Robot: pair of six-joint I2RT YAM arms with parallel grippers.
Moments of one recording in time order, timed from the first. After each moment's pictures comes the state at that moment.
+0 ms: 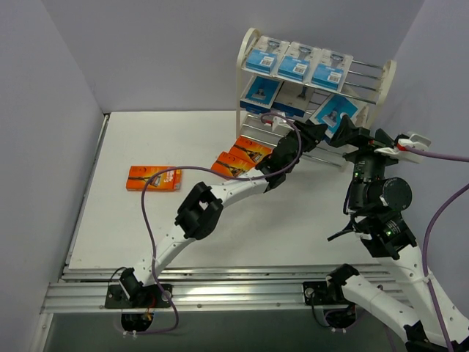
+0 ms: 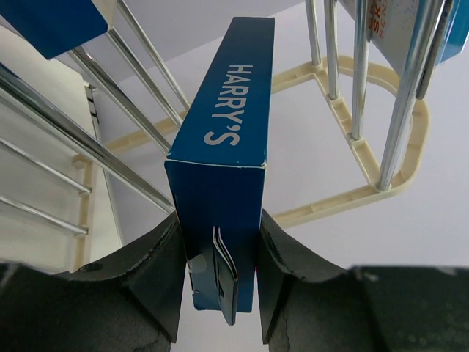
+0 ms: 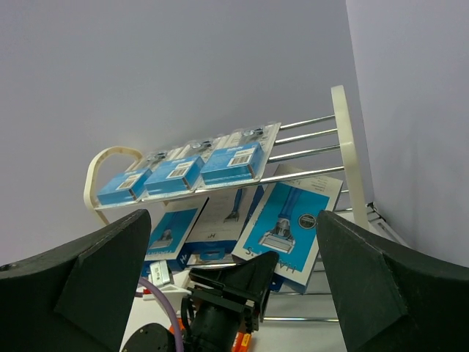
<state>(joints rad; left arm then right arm) -0.95 2.59 2.27 0.51 -0.37 -1.20 0.53 0.74 0.99 0.19 0.74 0.06</state>
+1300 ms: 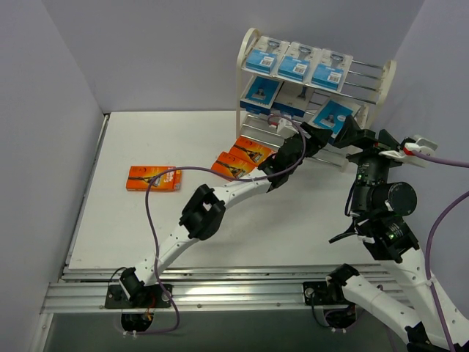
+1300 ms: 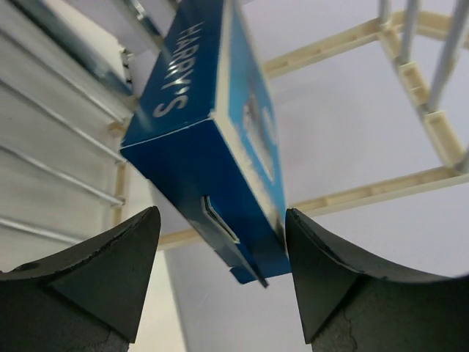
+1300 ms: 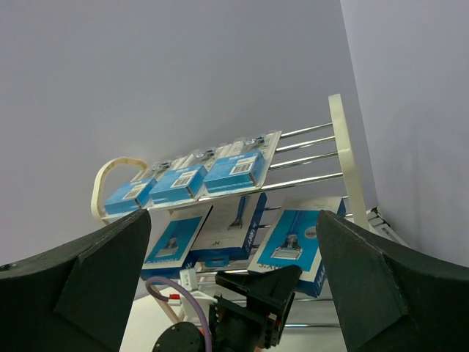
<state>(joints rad) -0.96 2.67 2.41 0.34 -0.34 -1.19 0.55 0.72 0.99 0.21 0.76 0.06</state>
